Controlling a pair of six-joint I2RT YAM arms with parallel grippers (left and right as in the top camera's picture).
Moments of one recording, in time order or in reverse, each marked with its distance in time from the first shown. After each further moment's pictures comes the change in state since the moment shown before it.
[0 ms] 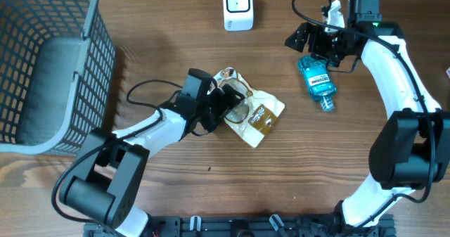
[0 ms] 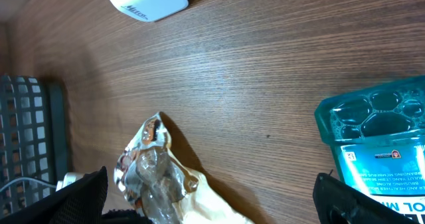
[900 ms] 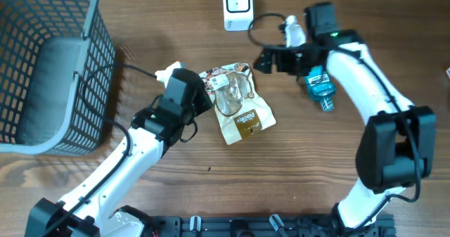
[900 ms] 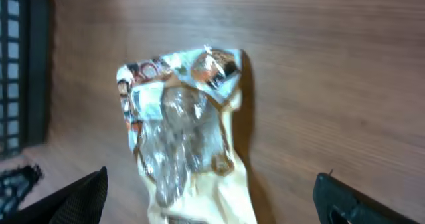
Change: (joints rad) left arm -0.006 -0.380 0.026 -0.351 -0.457 0.240; right arm 0.210 0.001 -0.088 0.040 0.032 -0.104
